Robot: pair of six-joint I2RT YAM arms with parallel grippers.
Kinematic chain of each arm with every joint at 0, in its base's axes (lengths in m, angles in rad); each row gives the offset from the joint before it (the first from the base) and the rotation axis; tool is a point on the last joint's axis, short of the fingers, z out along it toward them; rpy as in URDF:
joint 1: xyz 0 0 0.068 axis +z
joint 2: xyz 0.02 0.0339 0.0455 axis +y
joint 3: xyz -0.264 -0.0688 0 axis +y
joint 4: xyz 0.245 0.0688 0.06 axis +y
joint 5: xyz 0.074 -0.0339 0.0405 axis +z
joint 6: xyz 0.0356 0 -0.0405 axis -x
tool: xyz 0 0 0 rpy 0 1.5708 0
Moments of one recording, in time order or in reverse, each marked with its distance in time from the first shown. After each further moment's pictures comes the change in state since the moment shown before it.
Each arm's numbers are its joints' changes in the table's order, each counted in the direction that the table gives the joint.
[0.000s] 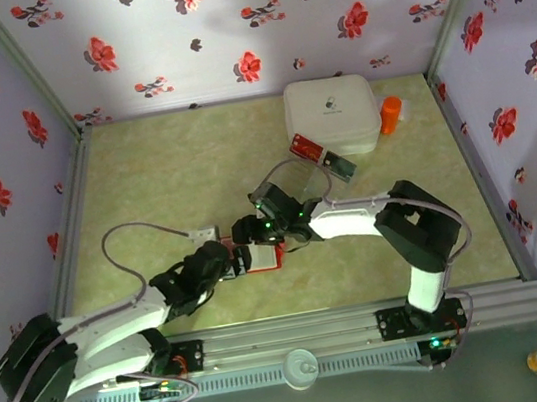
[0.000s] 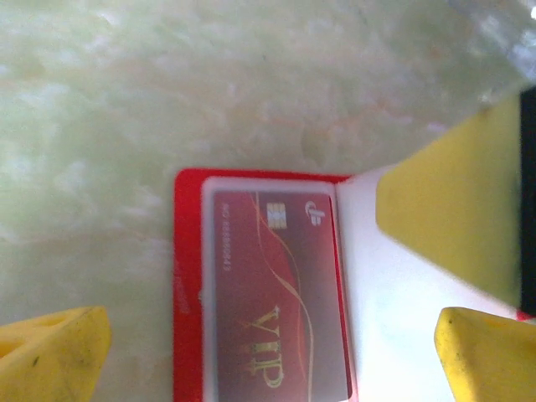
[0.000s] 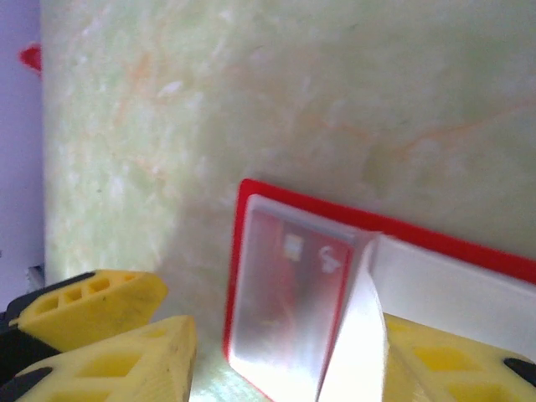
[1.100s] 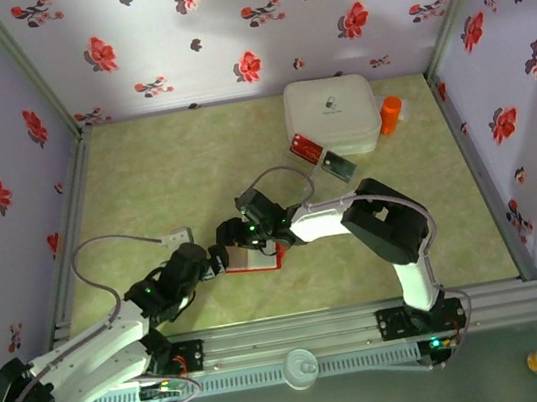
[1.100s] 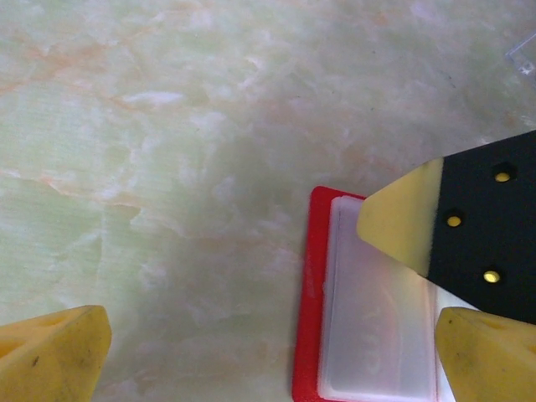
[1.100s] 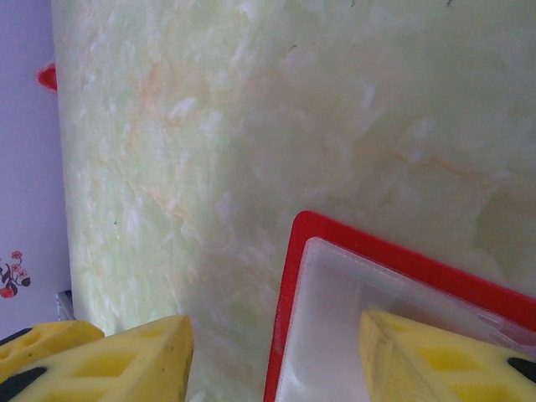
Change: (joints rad) left arm 0.120 -0.213 0.037 0.180 0.026 0.024; right arm 0.030 0.190 -0.090 -0.153 0.011 -0.116
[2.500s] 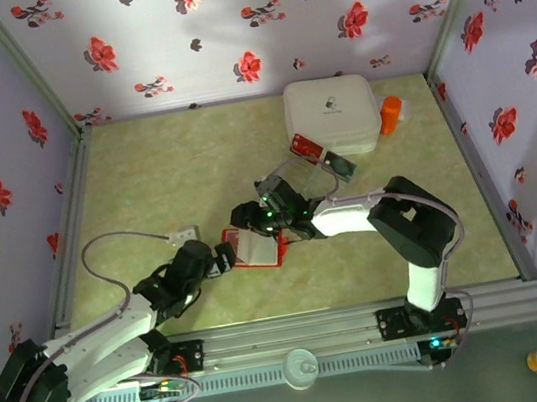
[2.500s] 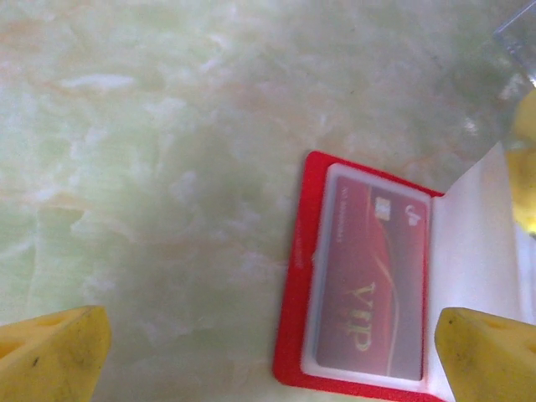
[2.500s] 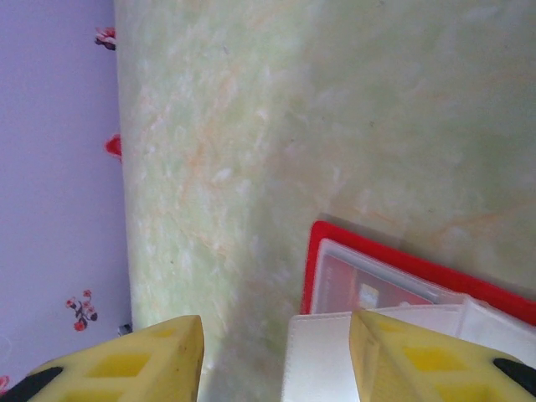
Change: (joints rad) left arm 0.006 0.103 0.009 -0.133 -0.057 -0.023; right arm -0.092 -0.152 0.140 -0.086 0.008 -0.062
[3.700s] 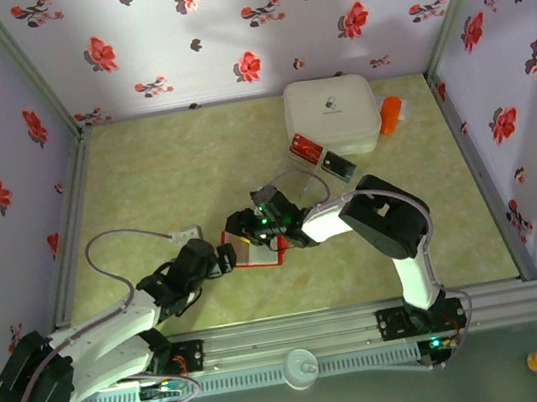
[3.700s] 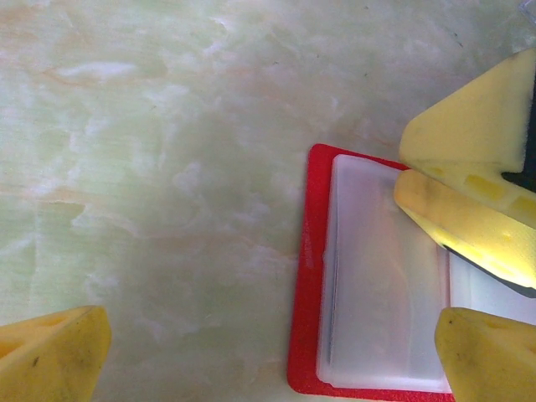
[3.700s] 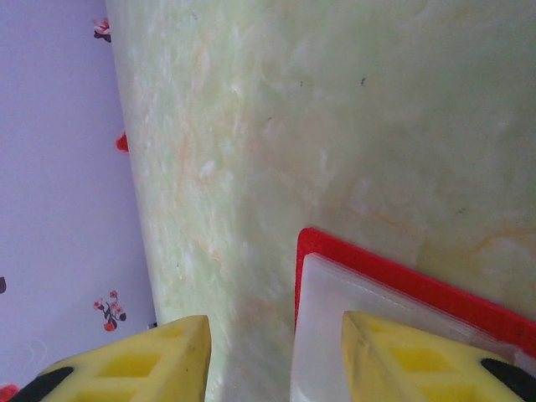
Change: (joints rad) left arm 0.000 0.052 -0.006 0.003 0.000 -0.013; right arm 0.019 0.167 -0.003 -0.225 0.056 -0.139
